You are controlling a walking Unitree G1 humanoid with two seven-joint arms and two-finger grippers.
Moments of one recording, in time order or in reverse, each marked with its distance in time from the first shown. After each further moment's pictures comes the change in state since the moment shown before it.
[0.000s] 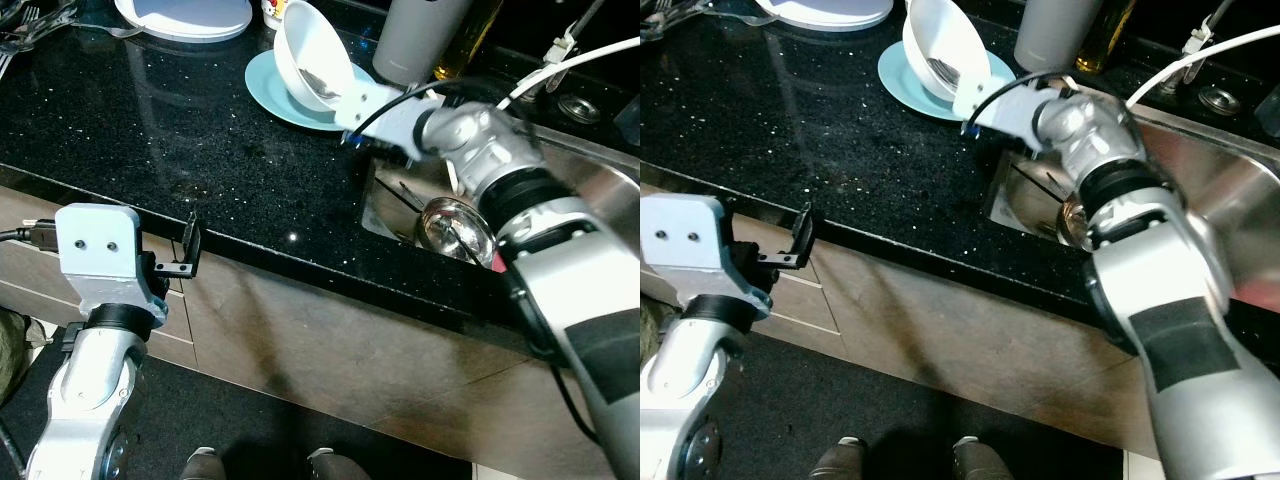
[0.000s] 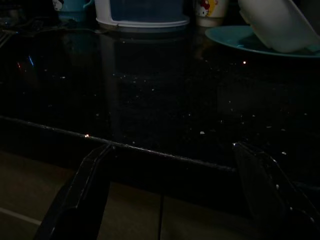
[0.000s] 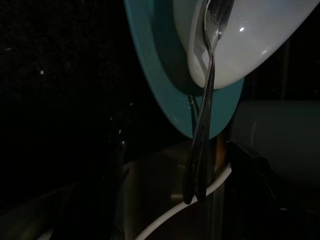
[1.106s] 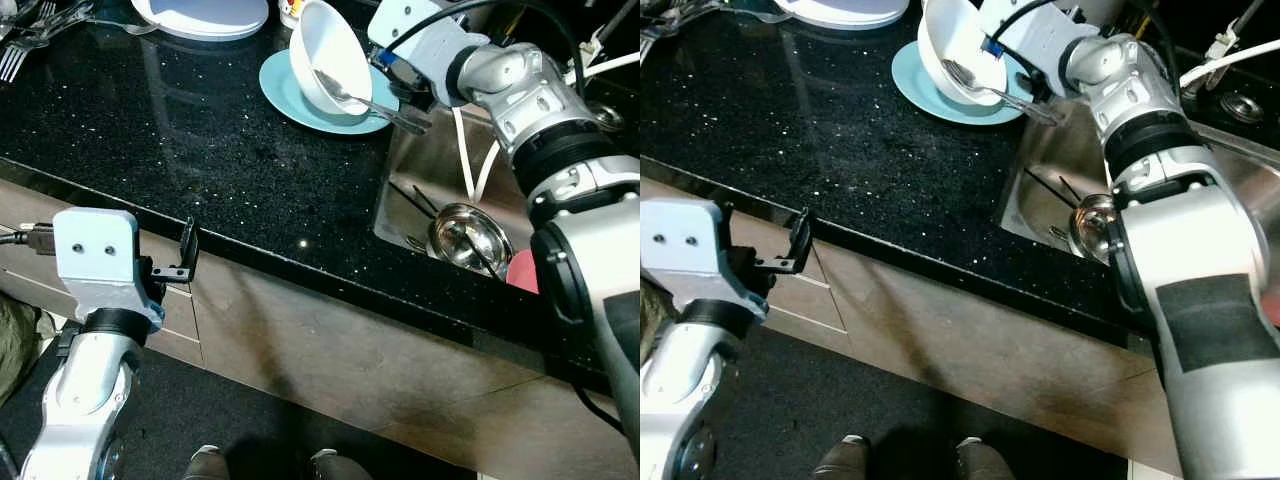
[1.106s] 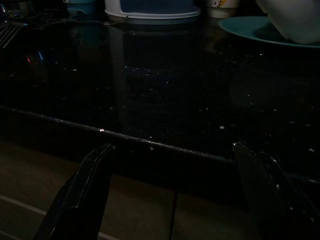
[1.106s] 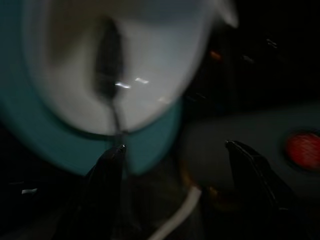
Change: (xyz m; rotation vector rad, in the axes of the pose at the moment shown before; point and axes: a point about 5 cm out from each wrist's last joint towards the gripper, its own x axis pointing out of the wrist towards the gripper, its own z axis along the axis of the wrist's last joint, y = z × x) left arm -0.002 0.003 -0.001 0.012 0.013 -0.003; right arm -0.028 -0.061 0.010 0.156 -0.100 -0.091
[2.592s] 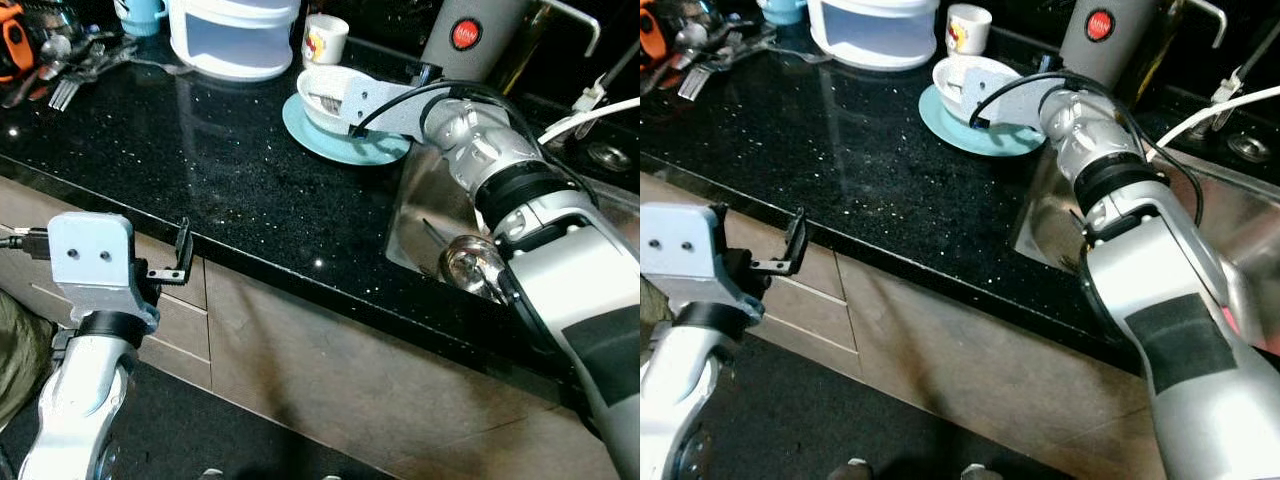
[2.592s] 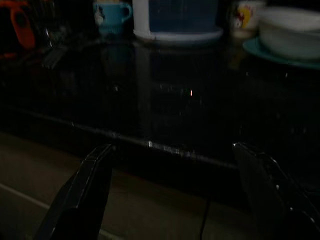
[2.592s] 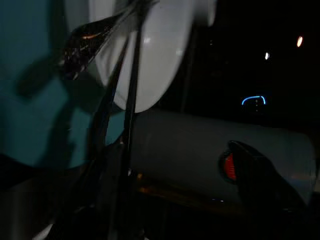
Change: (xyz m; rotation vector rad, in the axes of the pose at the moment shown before) left arm -0.003 0.006 -0.004 0.015 -0.004 0.019; right arm 0.017 0.036 -0.026 -0.426 0.271 -0.104
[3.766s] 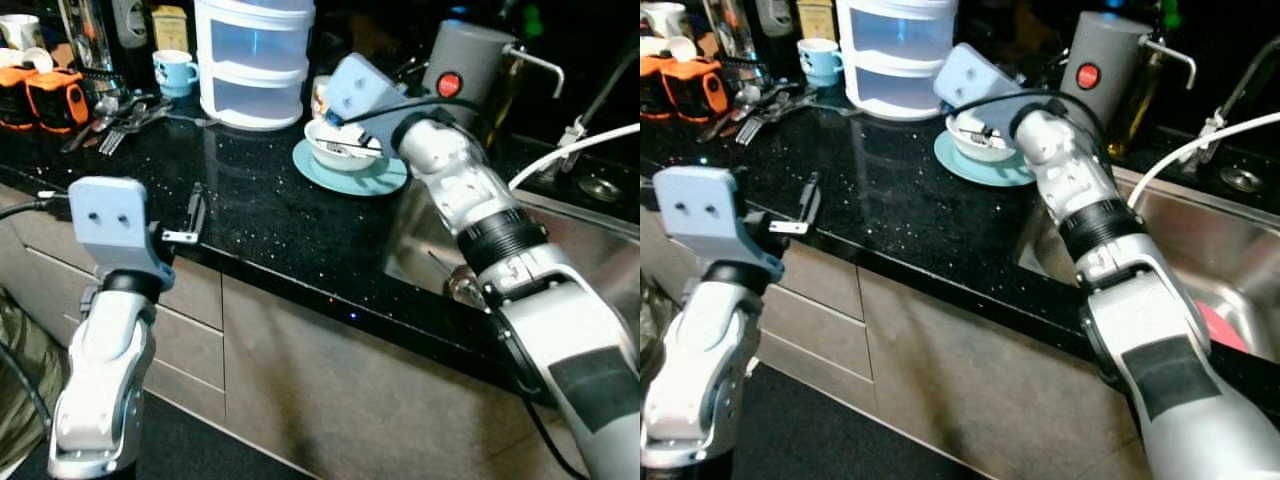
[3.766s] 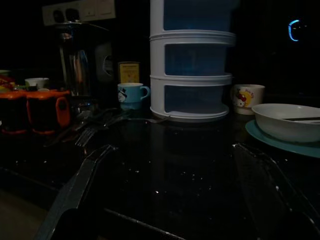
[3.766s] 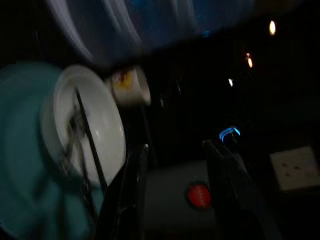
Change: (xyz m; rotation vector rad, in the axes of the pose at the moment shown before) left arm 0.040 -0.006 0.004 -0.024 -0.127 -0.023; right arm -0.001 0.013 0.030 0.306 -0.196 -0.145
